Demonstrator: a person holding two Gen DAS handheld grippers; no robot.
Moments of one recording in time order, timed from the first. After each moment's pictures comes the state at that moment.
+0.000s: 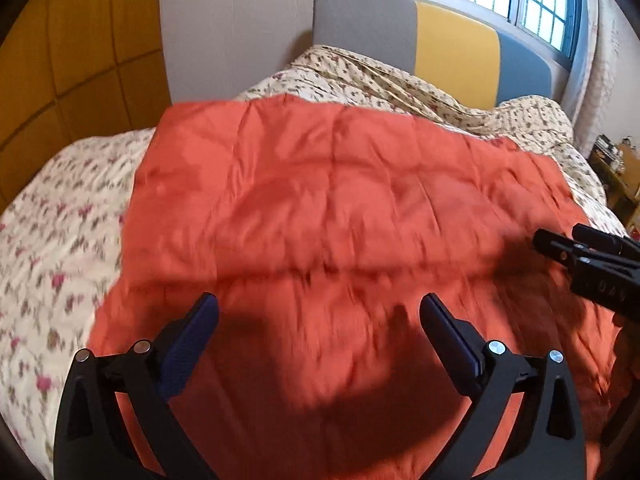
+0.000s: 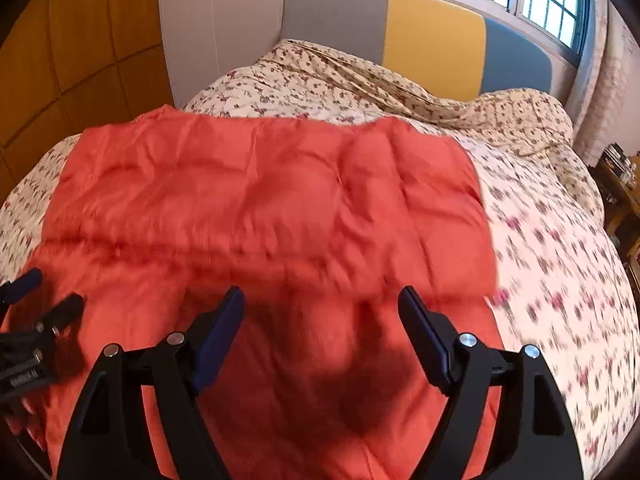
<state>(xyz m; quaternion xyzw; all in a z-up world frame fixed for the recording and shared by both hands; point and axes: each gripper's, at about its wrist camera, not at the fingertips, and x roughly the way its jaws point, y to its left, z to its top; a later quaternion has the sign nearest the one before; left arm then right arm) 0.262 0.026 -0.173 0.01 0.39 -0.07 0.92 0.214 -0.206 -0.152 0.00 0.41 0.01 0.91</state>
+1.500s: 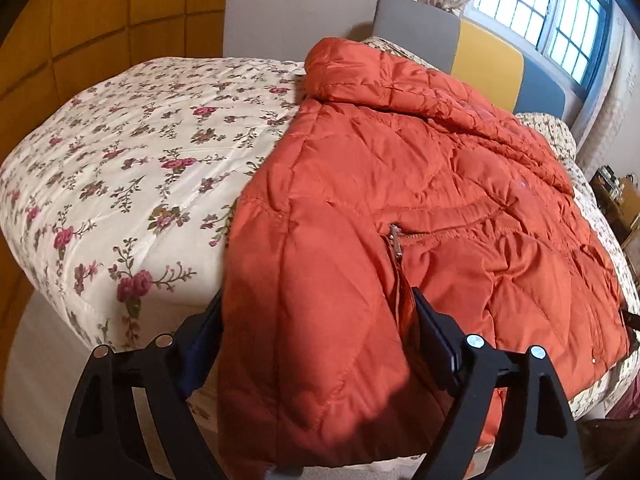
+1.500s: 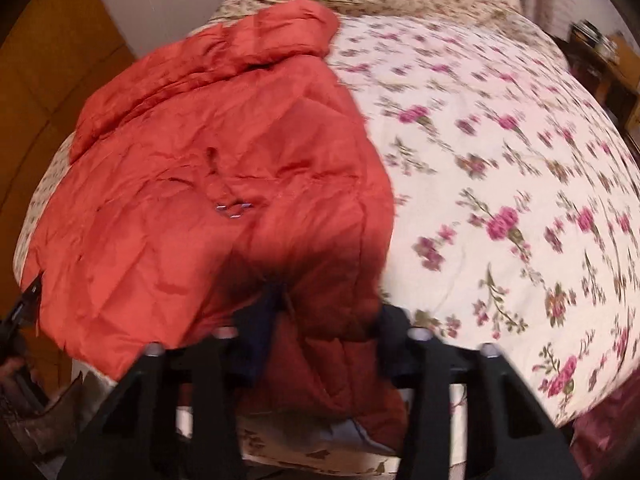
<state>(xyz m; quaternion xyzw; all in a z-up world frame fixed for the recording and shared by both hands) 0.083 0.149 -0.204 -0.05 0.41 -0.04 0.91 0.012 -0.322 -0.191 0.12 0.50 0.00 0.86</state>
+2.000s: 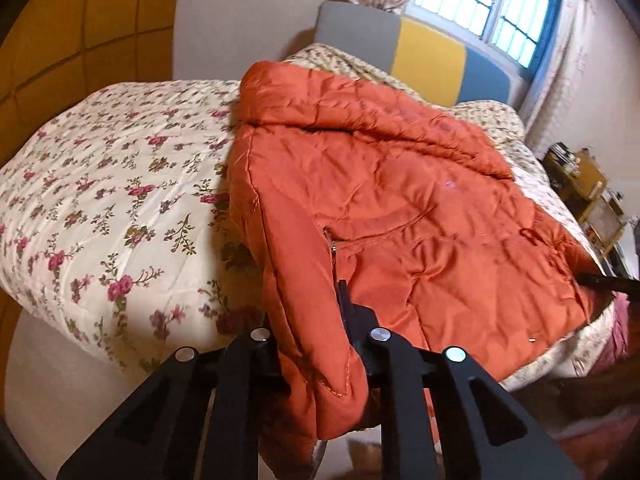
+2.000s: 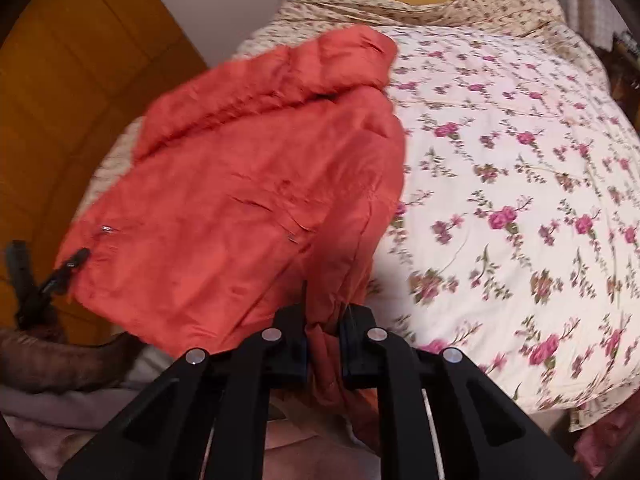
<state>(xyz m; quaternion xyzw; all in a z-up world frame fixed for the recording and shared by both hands) 0.043 0.134 -0.161 -0.04 0.39 -0.14 0.91 -0.033 -0.337 -0.141 0.16 0.49 0.12 0.85</state>
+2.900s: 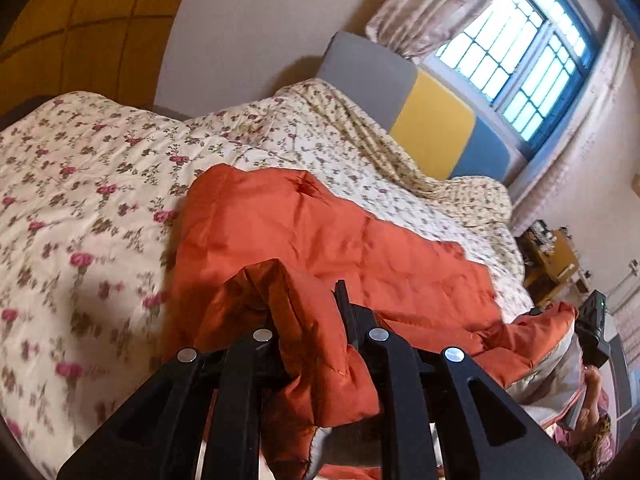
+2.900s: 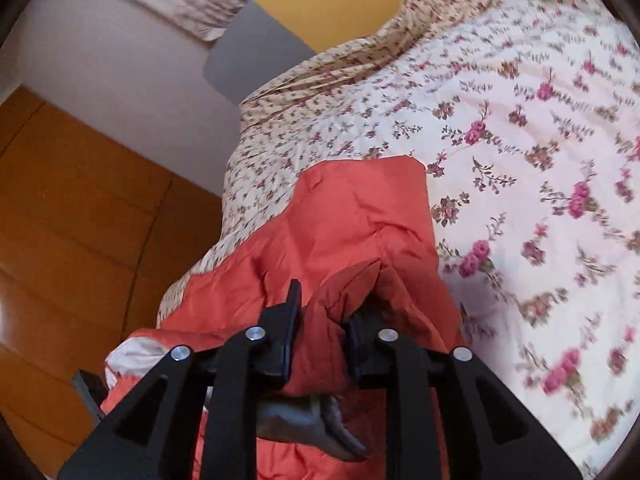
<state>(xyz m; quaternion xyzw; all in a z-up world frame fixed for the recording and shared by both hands) 0.263 0.134 -0.101 -0.16 0.37 -0.16 0.90 0.224 -0.401 -0.151 0.41 0.38 0.09 0.82</state>
